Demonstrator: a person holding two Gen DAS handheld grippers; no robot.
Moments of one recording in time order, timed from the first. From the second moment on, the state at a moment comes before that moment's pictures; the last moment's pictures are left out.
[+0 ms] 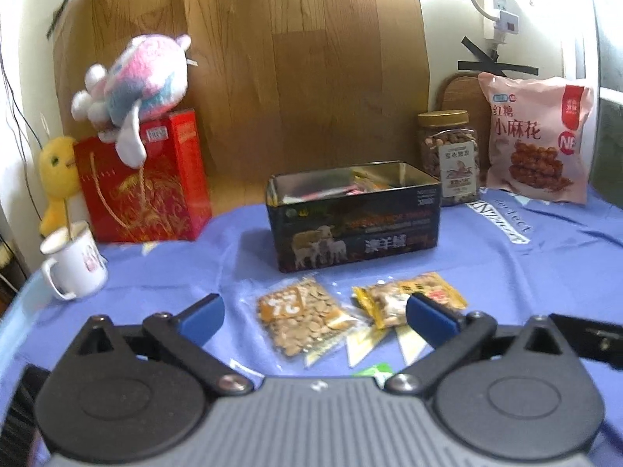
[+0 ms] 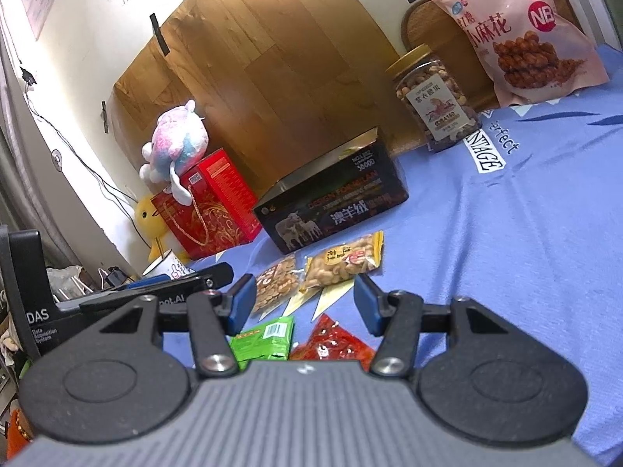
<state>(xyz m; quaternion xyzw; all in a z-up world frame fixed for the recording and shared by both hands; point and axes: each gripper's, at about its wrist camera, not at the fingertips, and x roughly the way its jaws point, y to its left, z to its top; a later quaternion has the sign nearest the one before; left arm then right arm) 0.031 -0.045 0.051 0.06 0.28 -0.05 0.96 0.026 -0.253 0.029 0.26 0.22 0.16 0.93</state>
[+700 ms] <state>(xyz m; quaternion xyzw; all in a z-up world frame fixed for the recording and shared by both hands) 0.036 -0.037 0.054 0.07 0.30 0.03 0.95 0.021 -0.255 0.033 0.27 0.21 0.17 0.93</state>
